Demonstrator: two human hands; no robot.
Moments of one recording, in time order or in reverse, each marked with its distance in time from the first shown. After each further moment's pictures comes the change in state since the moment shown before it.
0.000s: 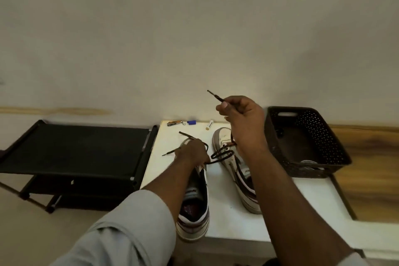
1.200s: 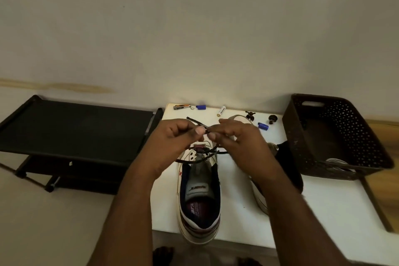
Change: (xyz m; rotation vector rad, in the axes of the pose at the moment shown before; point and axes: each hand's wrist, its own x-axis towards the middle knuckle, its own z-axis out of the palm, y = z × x) left_hand -0.095 -0.047 -0.062 -0.823 0.218 0.381; right_hand -0.018 0.064 0.013 -0.608 -0.494 -0.143
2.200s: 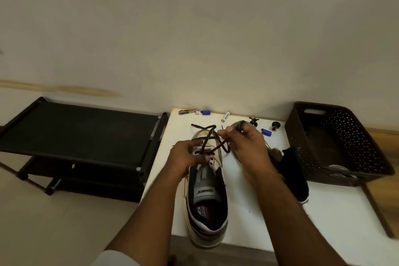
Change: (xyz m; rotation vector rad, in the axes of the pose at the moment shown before) left_hand 0.039 -0.096 0.024 0.040 0.005 -0.379; right_hand 0.007 0.010 0.024 0.680 0.264 0.445
